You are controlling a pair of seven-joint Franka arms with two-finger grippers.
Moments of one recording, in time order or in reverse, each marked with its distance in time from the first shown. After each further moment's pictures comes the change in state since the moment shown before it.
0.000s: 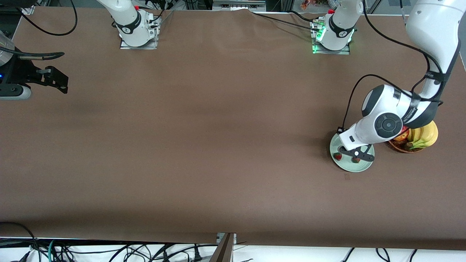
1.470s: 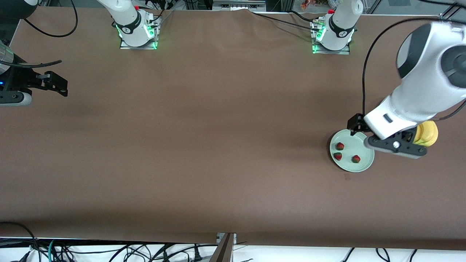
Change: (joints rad) left arm -0.424 -0.229 0.359 0.546 -0.337 -0.421 0.010; right arm -0.024 0.020 -0.004 -0.008 0.024 0.007 -0.039
